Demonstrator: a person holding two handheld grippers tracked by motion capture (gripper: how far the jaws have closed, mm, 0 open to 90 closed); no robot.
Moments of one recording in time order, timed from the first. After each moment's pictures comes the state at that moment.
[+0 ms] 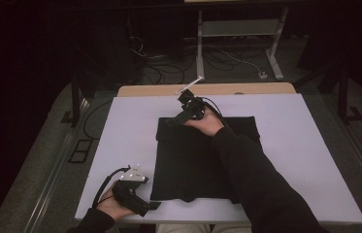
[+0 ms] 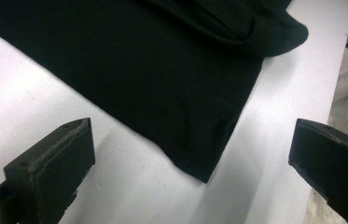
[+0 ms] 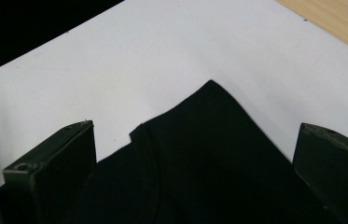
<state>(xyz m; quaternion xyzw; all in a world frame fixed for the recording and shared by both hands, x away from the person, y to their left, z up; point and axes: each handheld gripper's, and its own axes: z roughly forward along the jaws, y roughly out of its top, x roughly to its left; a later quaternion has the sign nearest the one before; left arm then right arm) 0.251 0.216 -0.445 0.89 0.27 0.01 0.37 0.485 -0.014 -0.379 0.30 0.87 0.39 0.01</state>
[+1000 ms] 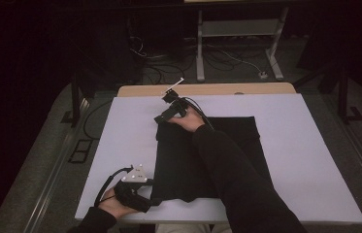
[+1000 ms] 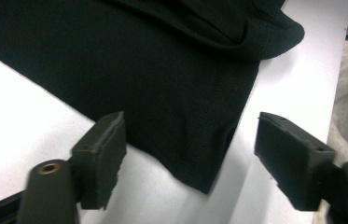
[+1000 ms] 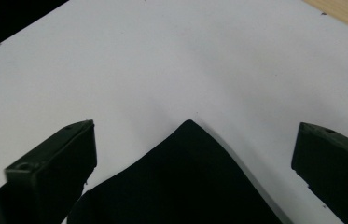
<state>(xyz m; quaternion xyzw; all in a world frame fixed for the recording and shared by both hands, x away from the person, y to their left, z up) 0.253 0.212 -0.445 0.89 0.24 0.03 0.38 0.532 0.037 -0.423 0.33 0.87 0.36 0.02</state>
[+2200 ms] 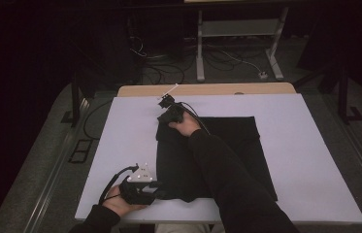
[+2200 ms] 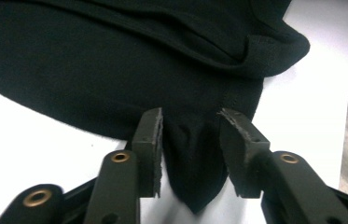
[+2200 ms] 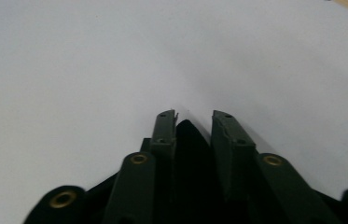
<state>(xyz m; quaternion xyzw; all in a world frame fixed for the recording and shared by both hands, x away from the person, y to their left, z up) 0.257 0.199 -0.445 0.90 0.22 0.04 0.38 0.529 0.053 -0.443 0.34 0.87 0.34 0.05</state>
